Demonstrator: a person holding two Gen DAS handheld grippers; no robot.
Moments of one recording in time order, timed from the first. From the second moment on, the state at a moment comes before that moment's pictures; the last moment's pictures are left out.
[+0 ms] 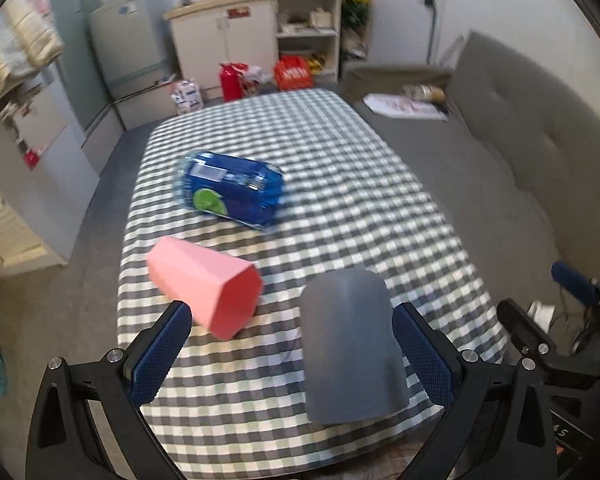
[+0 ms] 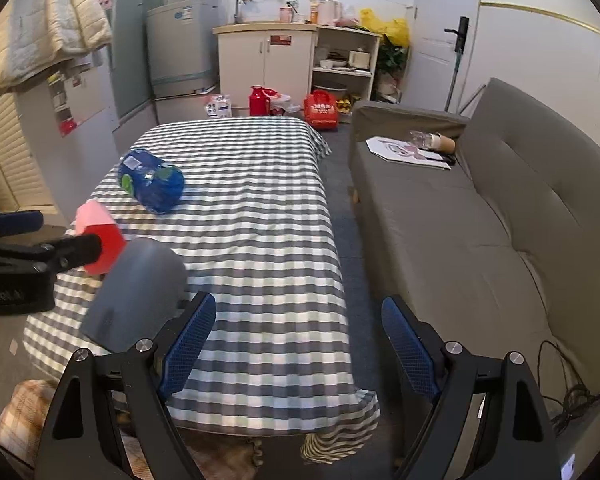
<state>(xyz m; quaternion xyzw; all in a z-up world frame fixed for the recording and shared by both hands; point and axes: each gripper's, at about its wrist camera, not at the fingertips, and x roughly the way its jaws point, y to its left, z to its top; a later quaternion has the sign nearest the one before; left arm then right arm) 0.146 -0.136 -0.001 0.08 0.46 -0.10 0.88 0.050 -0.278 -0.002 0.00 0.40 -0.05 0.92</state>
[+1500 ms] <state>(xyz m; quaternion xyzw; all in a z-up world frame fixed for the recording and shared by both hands) 0.159 -0.158 -0.036 0.08 0.43 -0.18 0.88 0.047 -0.292 -0.031 0.04 0.36 -0.08 0.93</state>
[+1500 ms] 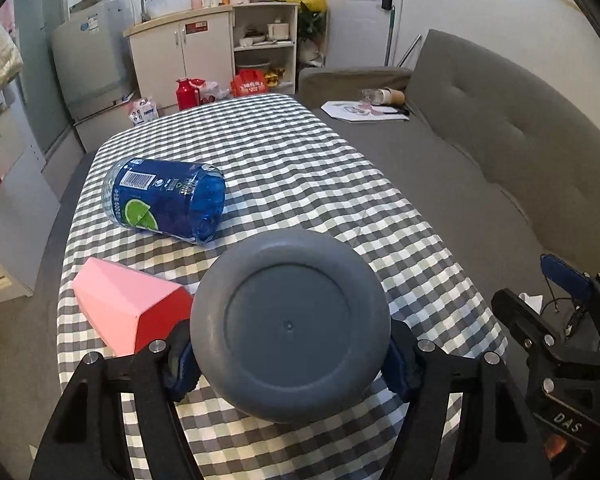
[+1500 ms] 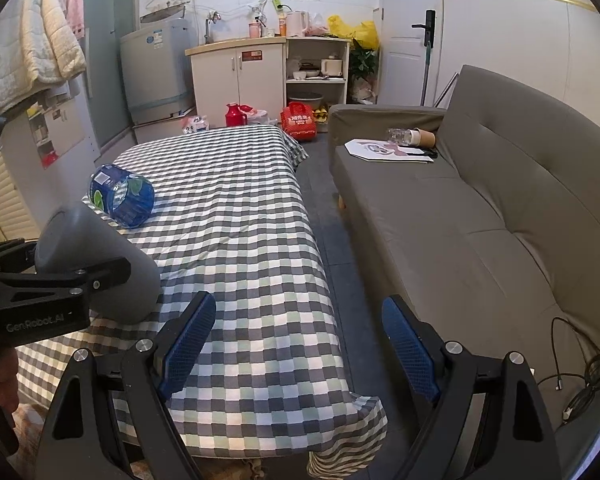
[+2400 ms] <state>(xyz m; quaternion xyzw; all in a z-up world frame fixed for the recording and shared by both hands) 0.165 -0.163 -0.087 0.08 0.46 -0.18 0.87 0.049 -0.292 -0.041 0.05 0.37 -0.08 0.92</state>
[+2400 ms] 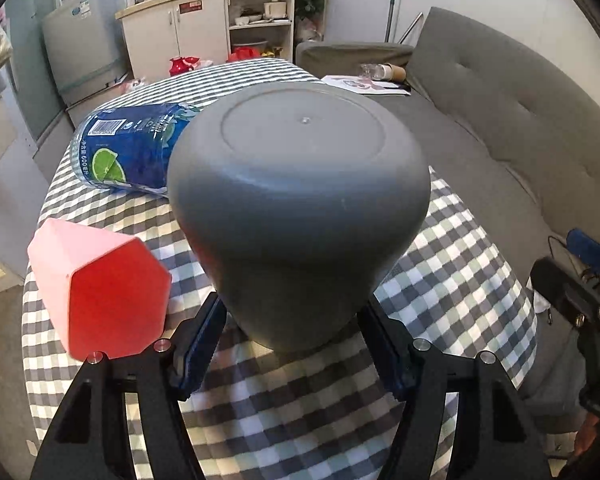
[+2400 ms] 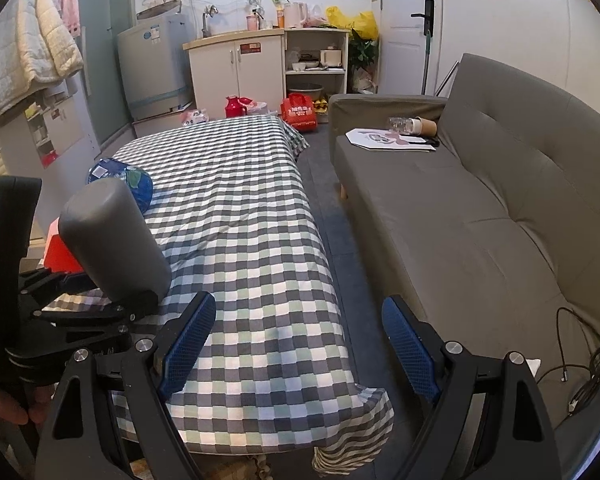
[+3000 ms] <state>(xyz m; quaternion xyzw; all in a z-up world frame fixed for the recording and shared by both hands) 0.187 -0.174 -0.093 0.09 0.45 -0.18 0.87 0.055 -0.288 -0.047 0.05 0.39 -0.08 0.92</state>
